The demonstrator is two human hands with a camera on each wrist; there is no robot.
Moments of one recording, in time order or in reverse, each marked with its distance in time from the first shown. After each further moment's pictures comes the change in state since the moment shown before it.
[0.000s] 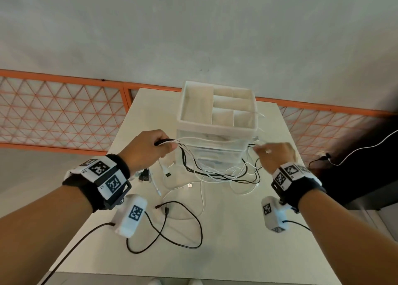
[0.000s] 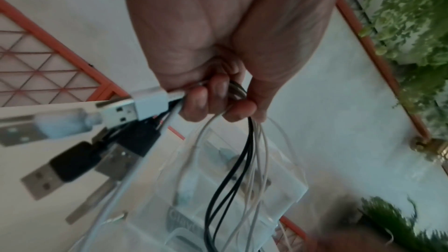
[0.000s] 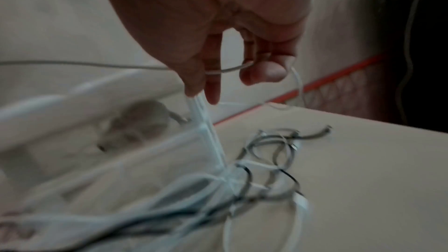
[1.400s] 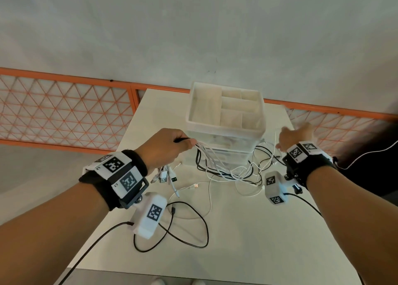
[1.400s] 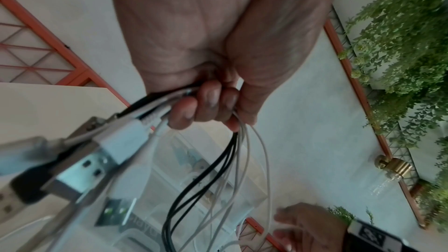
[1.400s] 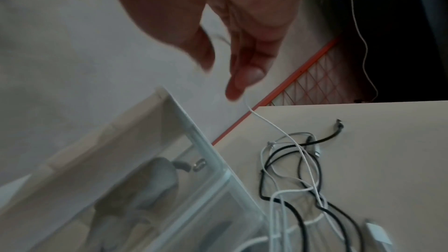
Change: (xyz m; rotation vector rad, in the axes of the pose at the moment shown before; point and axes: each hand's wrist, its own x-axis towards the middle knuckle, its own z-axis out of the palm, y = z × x) left_hand -0.003 0.024 0.005 -0.174 -0.092 -0.039; right_hand 0.063 -0.004 -0.012 0.589 0.145 0.332
